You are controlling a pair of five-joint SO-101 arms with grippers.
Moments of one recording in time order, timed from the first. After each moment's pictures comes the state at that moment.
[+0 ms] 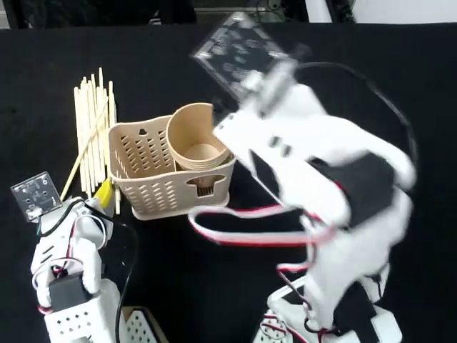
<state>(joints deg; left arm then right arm) -22.9 -104.1 89.8 58.4 9.3 -27.8 -17.6 -38.2 98.4 22.9</state>
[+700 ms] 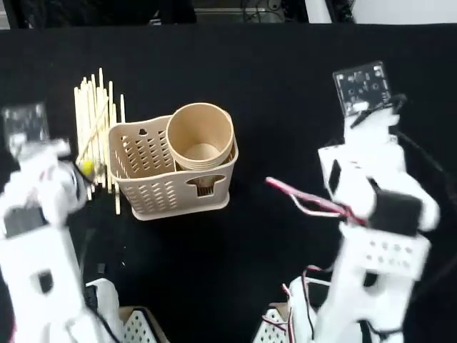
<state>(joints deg) -26.5 -52.9 50.4 58.9 -10.1 11.6 -46.8 22.5 79.2 23.3</state>
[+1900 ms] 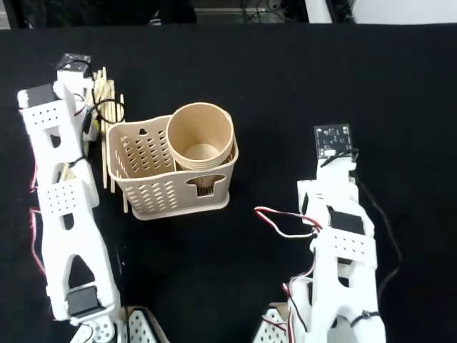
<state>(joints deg) -24.7 82.6 -94.7 100.6 -24.9 12.6 -46.9 74.4 32.1 17.0</state>
